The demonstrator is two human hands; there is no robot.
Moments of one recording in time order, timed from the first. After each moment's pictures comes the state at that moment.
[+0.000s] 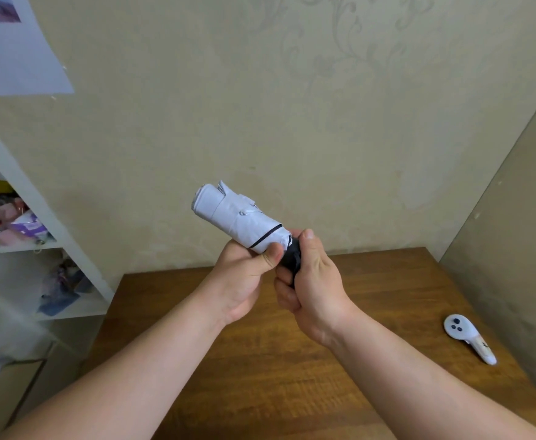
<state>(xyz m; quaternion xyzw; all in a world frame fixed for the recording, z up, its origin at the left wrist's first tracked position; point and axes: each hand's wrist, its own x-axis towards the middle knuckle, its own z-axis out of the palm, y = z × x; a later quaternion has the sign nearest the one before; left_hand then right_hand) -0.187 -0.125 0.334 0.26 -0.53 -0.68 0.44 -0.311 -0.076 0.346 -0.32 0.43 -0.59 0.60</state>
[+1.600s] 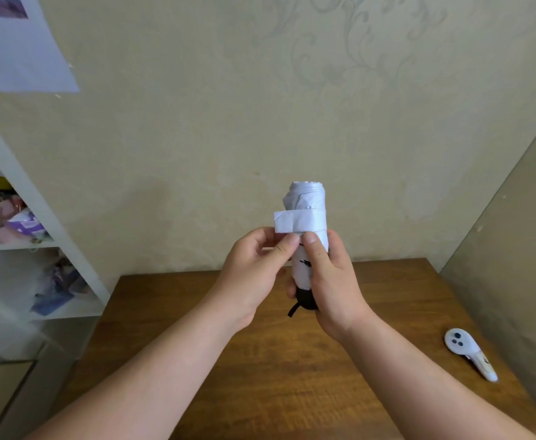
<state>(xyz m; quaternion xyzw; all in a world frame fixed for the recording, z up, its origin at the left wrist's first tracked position) -0.201 -0.118 0.362 0.39 -0.54 -0.59 0.46 -0.333 -0.092 0.346 -0.42 0.46 -0.60 0.51</state>
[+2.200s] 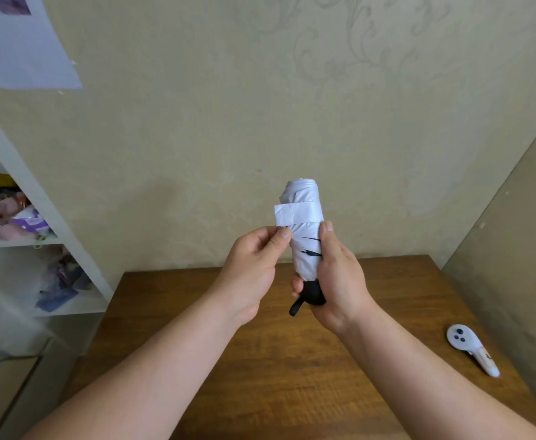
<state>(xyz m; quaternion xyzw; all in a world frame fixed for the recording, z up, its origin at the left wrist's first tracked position) -0.204 -0.113 0.365 0.41 -0.51 -0.59 0.47 -0.328 -0.093 0.352 -0.28 0.44 -0.60 0.60</state>
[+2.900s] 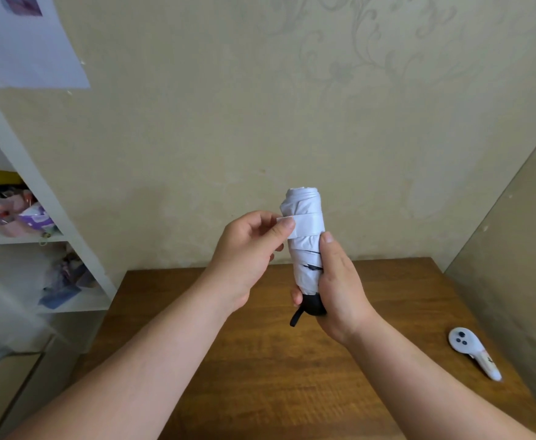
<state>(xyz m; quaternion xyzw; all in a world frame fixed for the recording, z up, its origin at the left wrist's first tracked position) -0.186 -0.124 0.377 0.44 -0.53 -0.54 0.48 -0.332 -0.089 0.332 -0.40 0.42 -0.58 0.58</state>
